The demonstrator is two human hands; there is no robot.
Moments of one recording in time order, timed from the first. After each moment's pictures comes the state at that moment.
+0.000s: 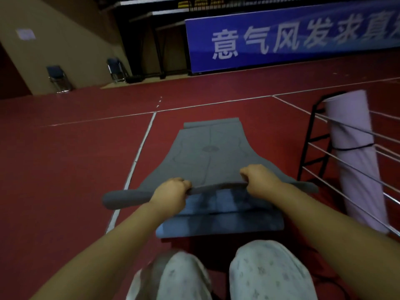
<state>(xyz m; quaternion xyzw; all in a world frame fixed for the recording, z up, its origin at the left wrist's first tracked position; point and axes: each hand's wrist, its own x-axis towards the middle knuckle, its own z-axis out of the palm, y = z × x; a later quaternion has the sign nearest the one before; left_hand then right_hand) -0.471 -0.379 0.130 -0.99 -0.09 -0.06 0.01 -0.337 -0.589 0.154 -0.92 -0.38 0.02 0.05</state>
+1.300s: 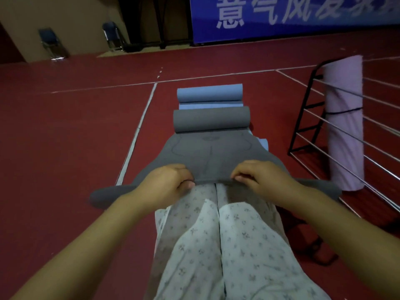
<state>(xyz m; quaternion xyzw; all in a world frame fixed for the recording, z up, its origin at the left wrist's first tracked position) -0.640 -0.456 0.137 -0.99 0.01 -0.08 -0.09 -0.503 -0.676 0.131 -0.82 -0.52 0.02 0.25</state>
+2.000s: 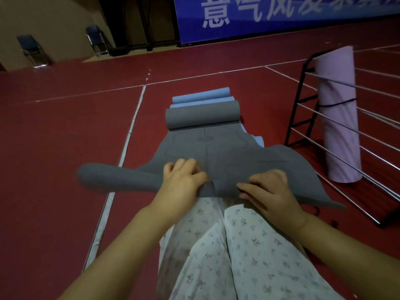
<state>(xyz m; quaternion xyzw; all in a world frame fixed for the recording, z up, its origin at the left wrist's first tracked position) -0.600 -0.465 0.101 -0.97 0.05 -0.25 0.00 -0.491 -0.688 0.048 -0.73 -0.52 -0.34 0.29</state>
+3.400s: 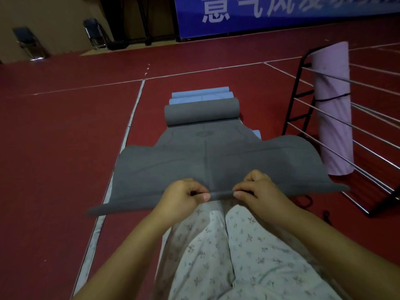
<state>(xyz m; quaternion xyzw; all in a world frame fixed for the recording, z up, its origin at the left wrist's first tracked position) -0.637 -0.494 0.086 -0.92 -0.11 -0.06 -0.36 -0.535 -0.687 0.069 -0.87 -0.38 0.04 0.32</state>
